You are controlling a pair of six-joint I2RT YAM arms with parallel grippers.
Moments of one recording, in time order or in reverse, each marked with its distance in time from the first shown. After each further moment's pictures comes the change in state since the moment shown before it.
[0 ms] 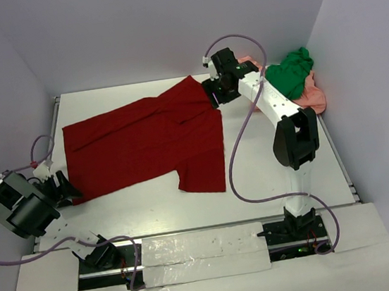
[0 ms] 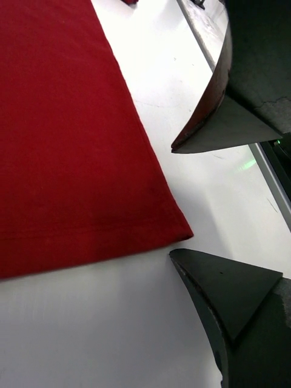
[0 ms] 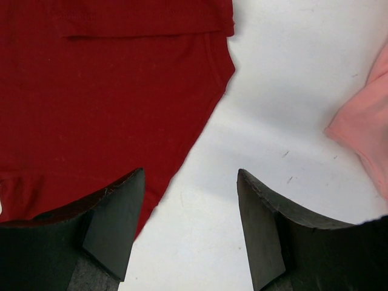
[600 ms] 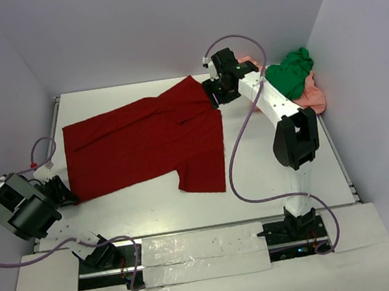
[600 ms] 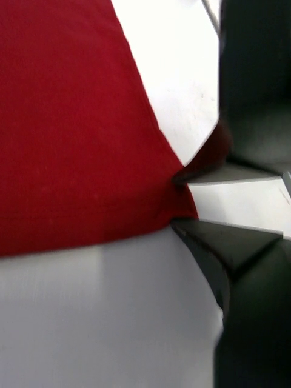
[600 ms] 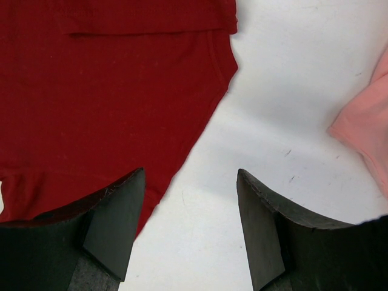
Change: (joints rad) left arm -0.001 -0.031 -0.066 0.099 -0.020 -0.027; right arm 0.000 0.000 0.001 -0.006 -0.008 0.000
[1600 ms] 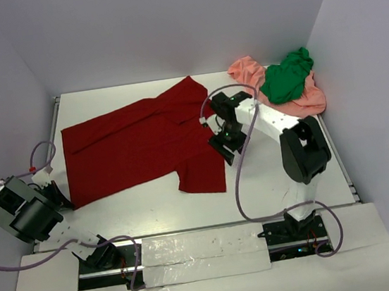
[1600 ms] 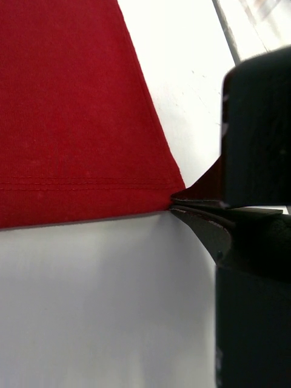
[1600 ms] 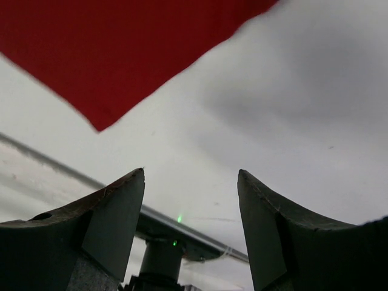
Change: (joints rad) left arm 0.047 -0.032 -0.027 0.000 -0.061 0.056; right arm 0.104 -0.159 -0.451 -0.255 -0.119 -0.202
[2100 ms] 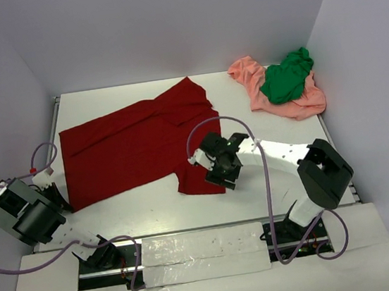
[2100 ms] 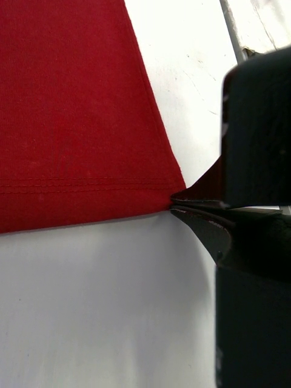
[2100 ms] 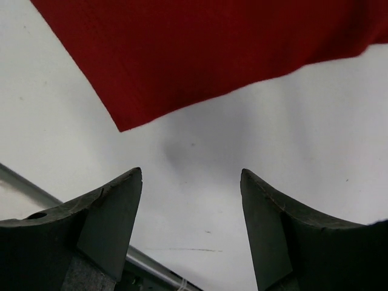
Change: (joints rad) left arm 0.005 -0.044 -0.028 0.006 -0.055 0.024; right arm 0.317 -0.293 -0.440 0.311 0.162 -0.098
